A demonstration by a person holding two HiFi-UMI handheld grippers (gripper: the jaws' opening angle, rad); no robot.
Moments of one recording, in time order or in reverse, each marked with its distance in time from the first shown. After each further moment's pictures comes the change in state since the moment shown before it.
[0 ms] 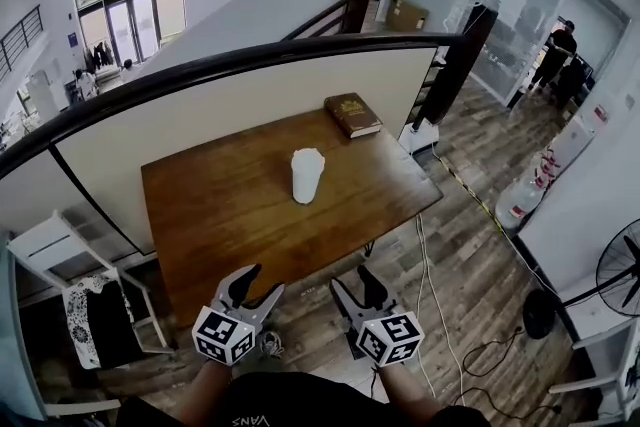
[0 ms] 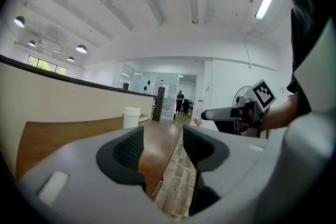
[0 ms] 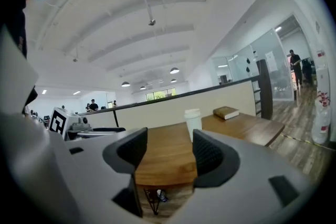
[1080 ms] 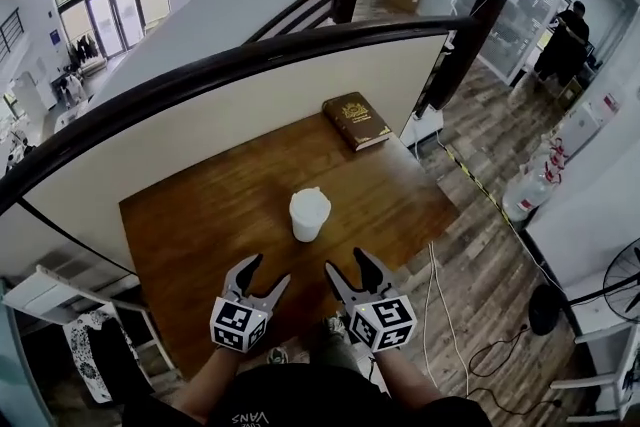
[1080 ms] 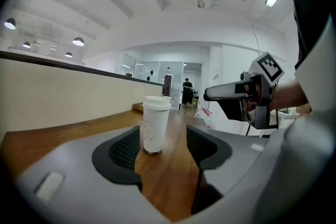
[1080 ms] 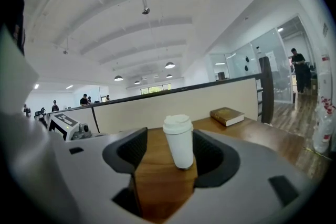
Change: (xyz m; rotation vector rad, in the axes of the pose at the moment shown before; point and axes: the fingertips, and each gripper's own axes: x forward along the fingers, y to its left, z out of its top) left arm 0.167 0.145 -0.027 0.030 0.124 0.022; right arm 0.184 -0.101 0.024 -0.022 0.056 -0.061
